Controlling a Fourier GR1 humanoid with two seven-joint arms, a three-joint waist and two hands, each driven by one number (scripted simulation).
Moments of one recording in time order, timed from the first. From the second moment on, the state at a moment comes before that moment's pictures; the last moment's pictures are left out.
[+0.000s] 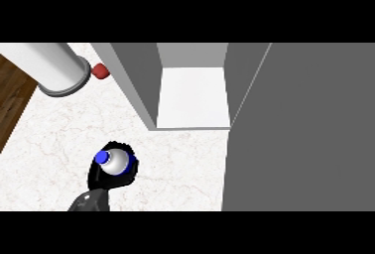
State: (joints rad) left arm -0.31 0.06 0.22 -0.48 0.14 -0.31 -0.89; right arm 1.03 -0.14 0.30 -2.49 -0.05 0.25 -0.27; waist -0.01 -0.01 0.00
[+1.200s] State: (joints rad) left arm -0.38 0.02 -0.28 -0.90 0.47 0.23 -0.54; right arm 0.97 -0.13 0.28 -2.47 -0.06 0.24 -0.24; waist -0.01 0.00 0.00
